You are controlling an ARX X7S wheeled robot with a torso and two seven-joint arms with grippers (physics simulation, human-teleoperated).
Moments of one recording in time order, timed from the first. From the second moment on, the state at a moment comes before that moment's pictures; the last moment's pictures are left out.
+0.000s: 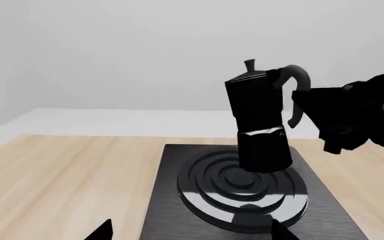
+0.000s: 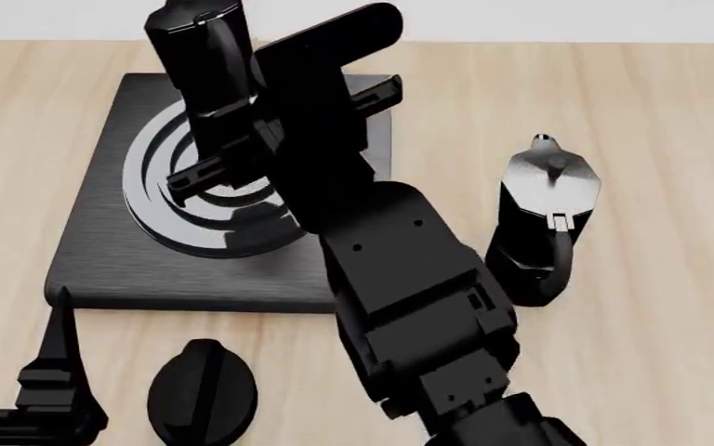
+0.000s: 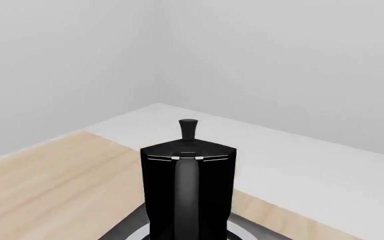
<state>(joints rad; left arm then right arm) -0.17 -0.49 0.22 0.72 -0.57 -0.52 -0.58 1.17 0.03 -0.66 0.69 0.51 0.15 -0.10</state>
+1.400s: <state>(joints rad) -0.17 -0.51 0.23 0.72 -0.58 -0.49 -0.59 1.36 0.00 -1.49 1.10 1.32 -0.20 -0.05</state>
